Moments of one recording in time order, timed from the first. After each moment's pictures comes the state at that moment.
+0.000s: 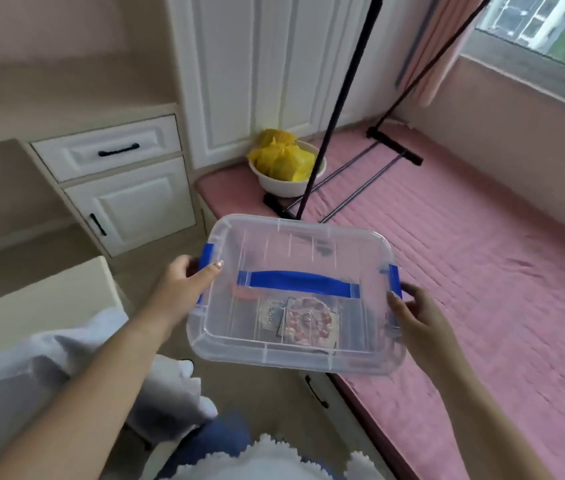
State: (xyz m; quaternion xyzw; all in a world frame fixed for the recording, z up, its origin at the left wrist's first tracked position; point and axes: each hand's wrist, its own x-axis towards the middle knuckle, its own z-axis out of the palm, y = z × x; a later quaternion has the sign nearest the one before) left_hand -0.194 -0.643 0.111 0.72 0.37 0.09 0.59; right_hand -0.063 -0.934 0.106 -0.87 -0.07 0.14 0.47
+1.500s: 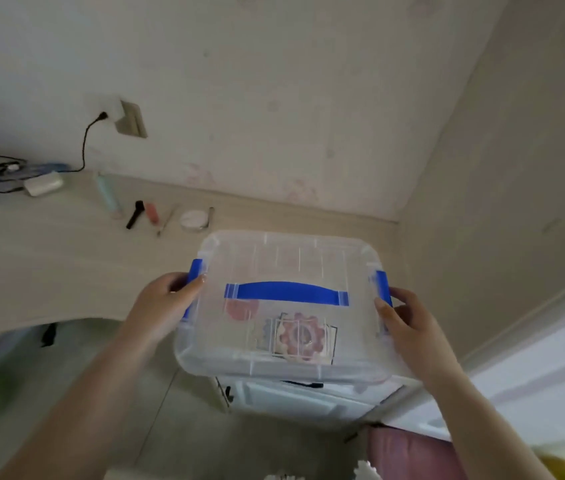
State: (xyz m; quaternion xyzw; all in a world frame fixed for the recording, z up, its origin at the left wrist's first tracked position) left_hand -0.004 0.044 0.141 0.58 0.64 0.30 0.40; right_hand 0.312 -0.048 0.126 -0.74 -0.43 0.33 0.40
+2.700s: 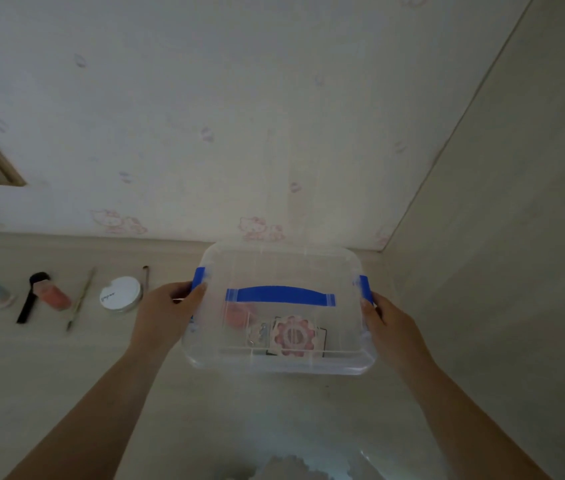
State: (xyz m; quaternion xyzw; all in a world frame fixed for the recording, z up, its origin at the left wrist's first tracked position) left_hand 0.094 0.275 0.092 0.62 0.64 0.28 0.35; right_hand 0.379 0.148 0.089 -0.83 -0.42 0.26 0.26
